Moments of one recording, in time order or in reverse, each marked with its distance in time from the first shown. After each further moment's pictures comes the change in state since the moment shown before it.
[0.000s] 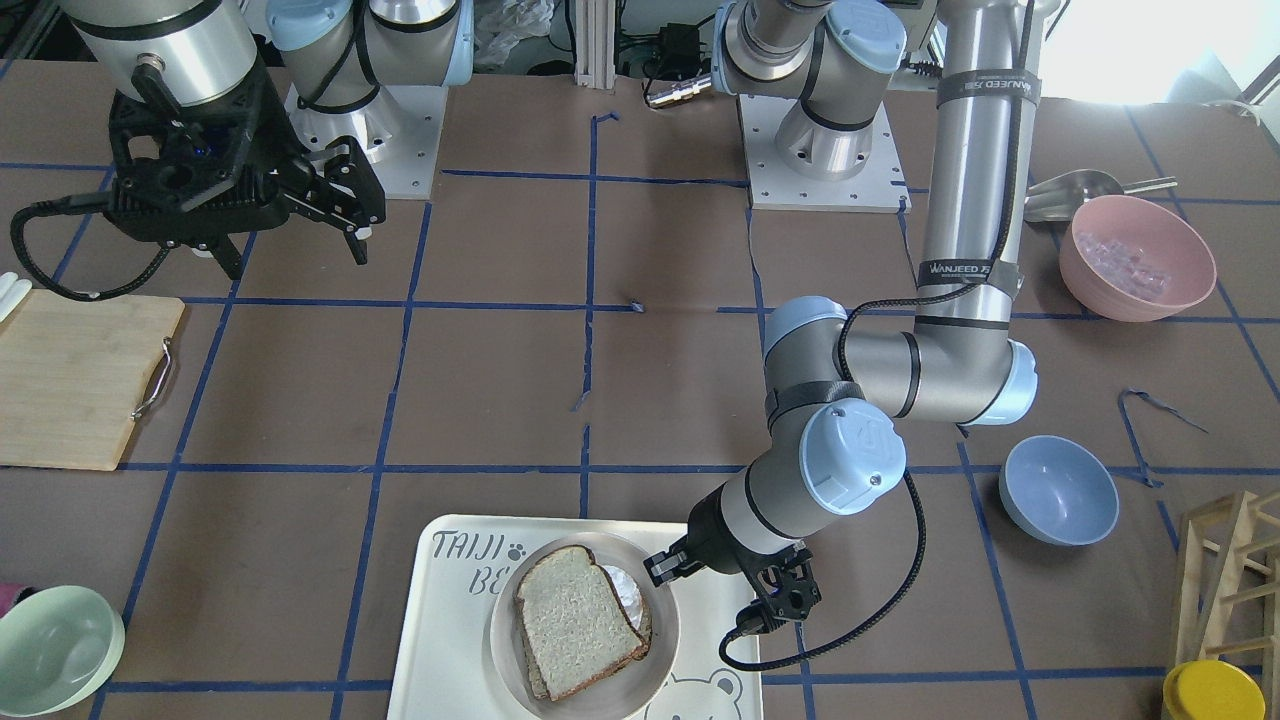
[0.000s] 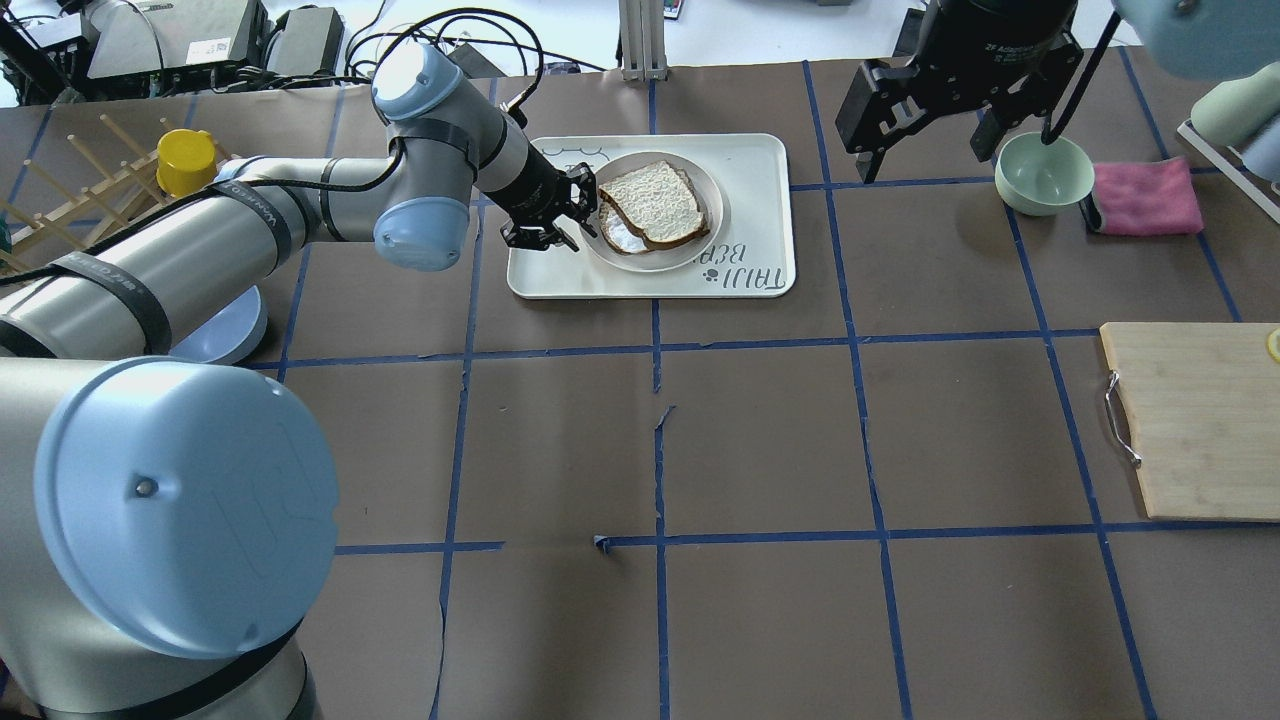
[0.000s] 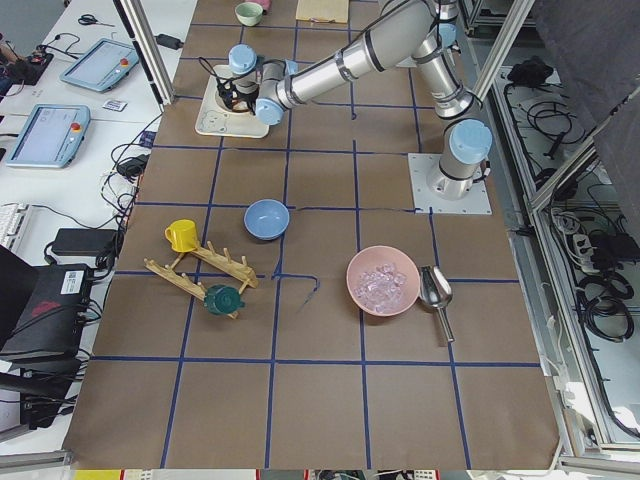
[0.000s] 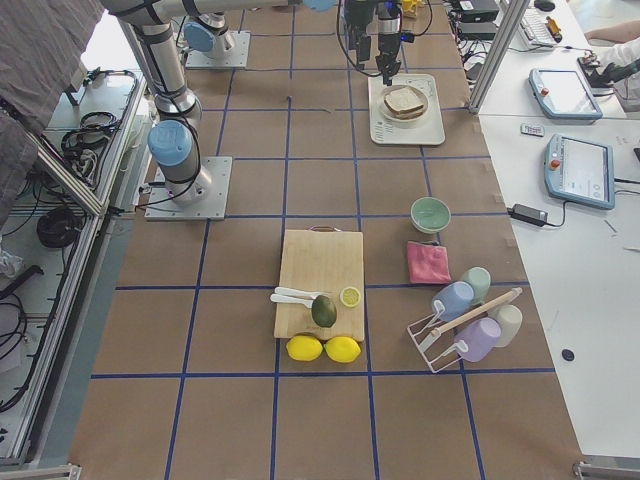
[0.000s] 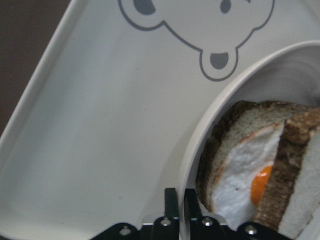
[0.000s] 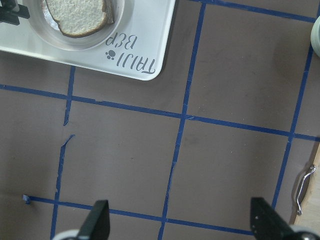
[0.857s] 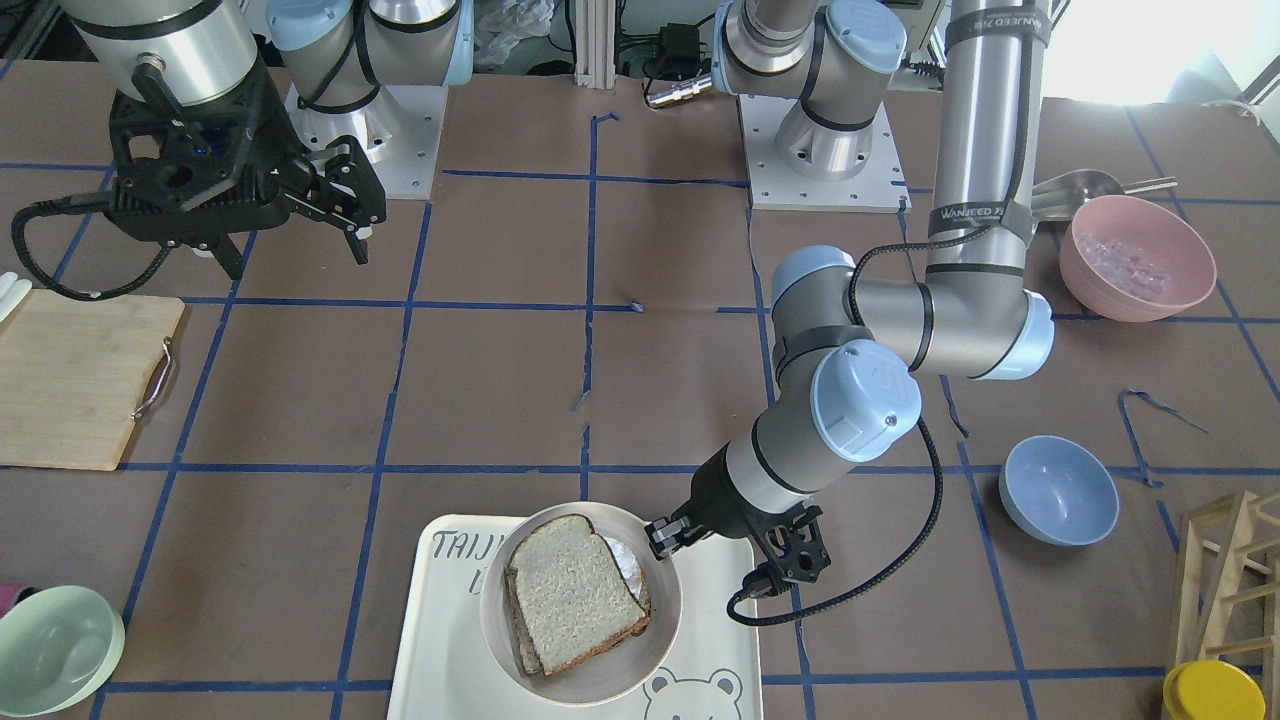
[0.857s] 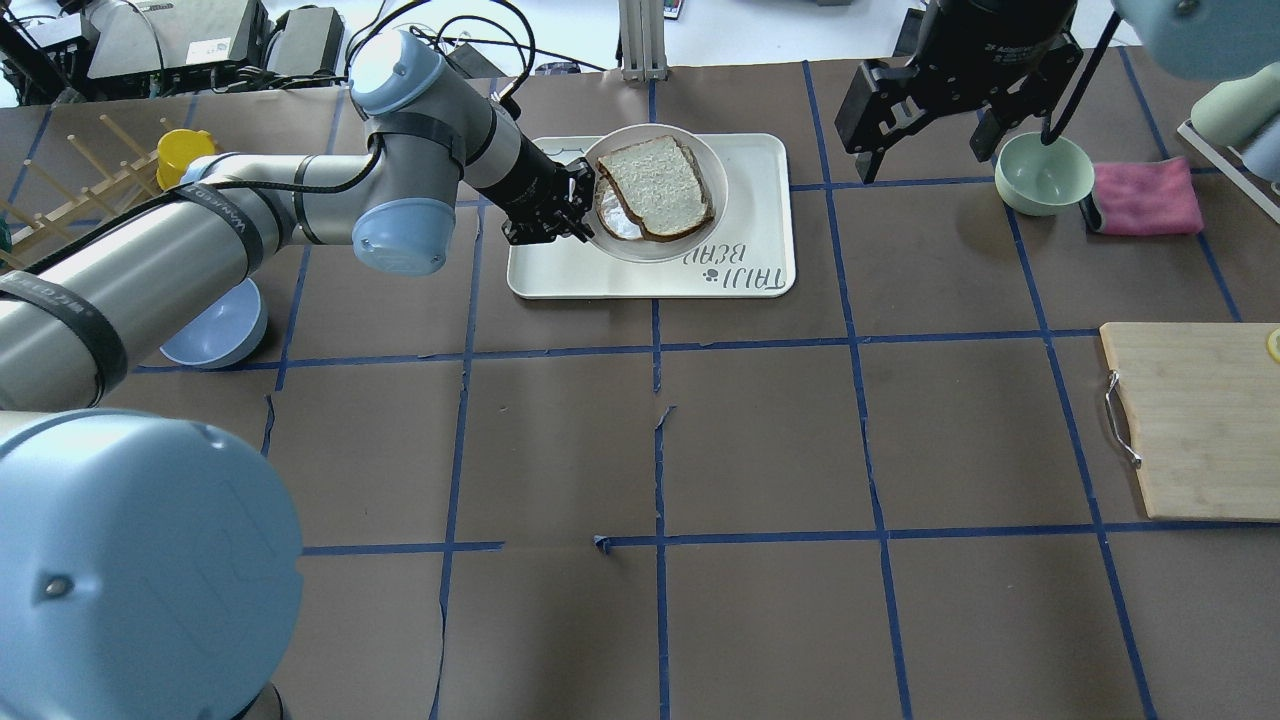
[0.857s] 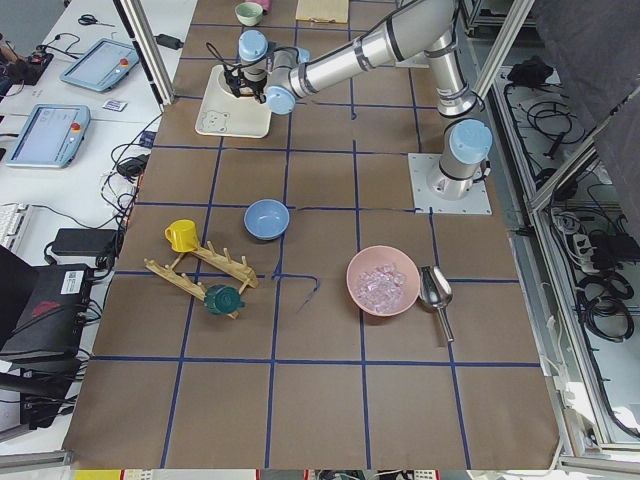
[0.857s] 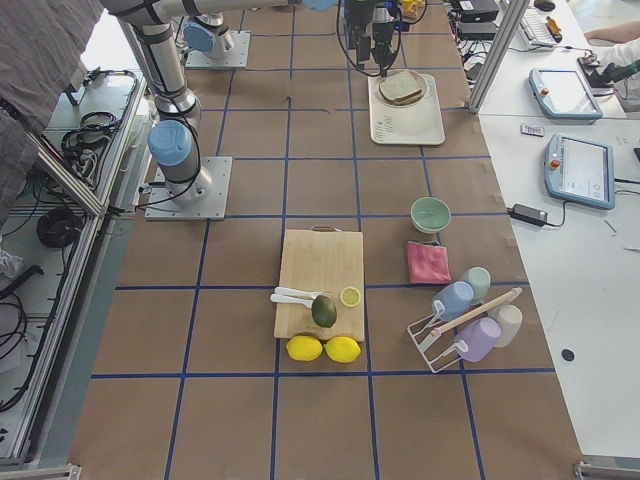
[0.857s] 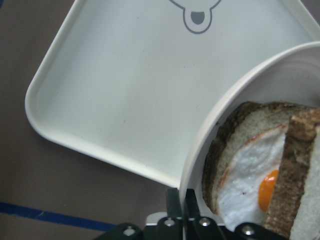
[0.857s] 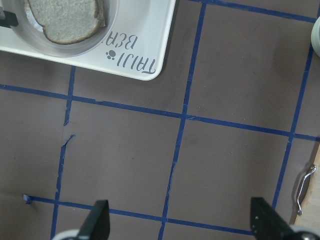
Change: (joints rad) left arm -0.002 0.055 -0.039 0.000 -0.052 -0.025; right arm 0.000 0.000 0.000 0.000 0.000 0.001
